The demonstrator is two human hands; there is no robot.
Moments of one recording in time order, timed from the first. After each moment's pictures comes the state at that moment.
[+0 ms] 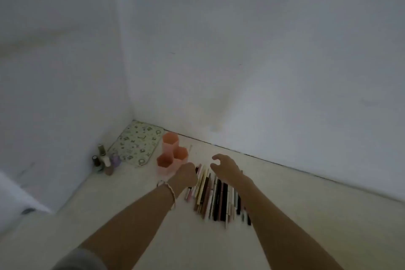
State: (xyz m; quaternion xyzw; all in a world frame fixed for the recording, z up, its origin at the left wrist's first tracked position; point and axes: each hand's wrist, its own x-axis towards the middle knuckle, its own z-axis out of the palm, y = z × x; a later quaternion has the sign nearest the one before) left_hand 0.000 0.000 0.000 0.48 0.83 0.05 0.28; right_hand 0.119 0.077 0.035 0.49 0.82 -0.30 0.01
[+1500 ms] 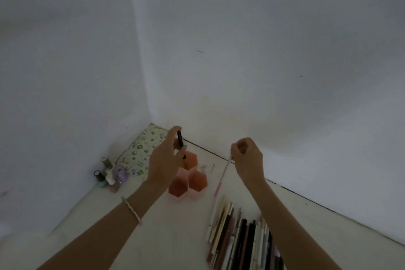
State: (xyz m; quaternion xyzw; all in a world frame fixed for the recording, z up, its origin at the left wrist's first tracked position) left_hand -0.132 0.021 0.003 0.35 0.82 0.45 0.02; right_hand 0.023 0.171 0.029 0.47 0.73 -0.41 -0.28
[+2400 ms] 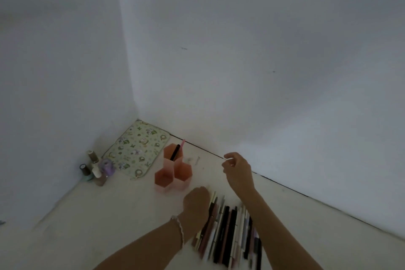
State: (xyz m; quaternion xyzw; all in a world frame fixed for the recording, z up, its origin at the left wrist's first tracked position) left_hand 0.022 0.035 -0.023 0.45 0.87 0.12 0.18; right_hand 0.077 0.155 0.009 0.48 0.75 -0.41 -0.18
